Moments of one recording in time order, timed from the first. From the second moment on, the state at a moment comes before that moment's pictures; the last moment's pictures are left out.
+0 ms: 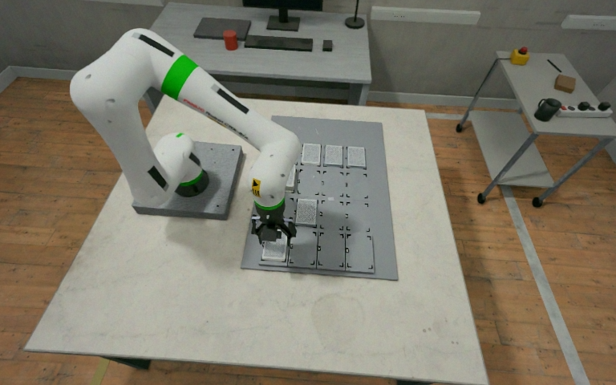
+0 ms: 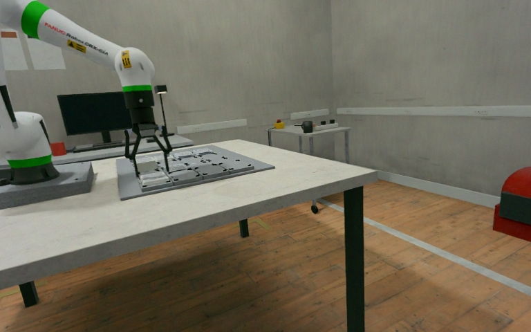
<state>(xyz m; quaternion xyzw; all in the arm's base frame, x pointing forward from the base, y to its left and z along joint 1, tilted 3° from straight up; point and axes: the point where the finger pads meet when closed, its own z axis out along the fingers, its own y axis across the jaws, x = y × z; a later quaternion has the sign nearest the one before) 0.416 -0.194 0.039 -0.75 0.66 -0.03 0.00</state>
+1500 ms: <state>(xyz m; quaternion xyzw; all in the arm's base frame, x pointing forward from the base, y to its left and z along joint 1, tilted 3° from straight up) 0.417 -0.194 0.019 -0.75 0.66 -0.03 0.00</state>
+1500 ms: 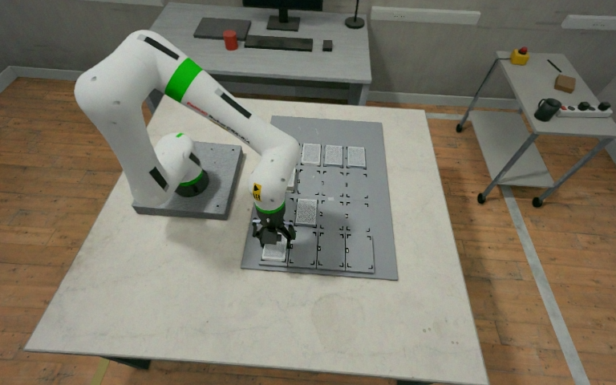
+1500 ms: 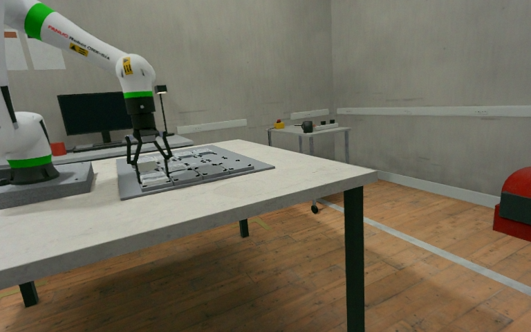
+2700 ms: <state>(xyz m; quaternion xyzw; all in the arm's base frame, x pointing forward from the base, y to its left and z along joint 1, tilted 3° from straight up) 0.417 -0.194 0.020 -0.75 0.66 -0.03 0.00</state>
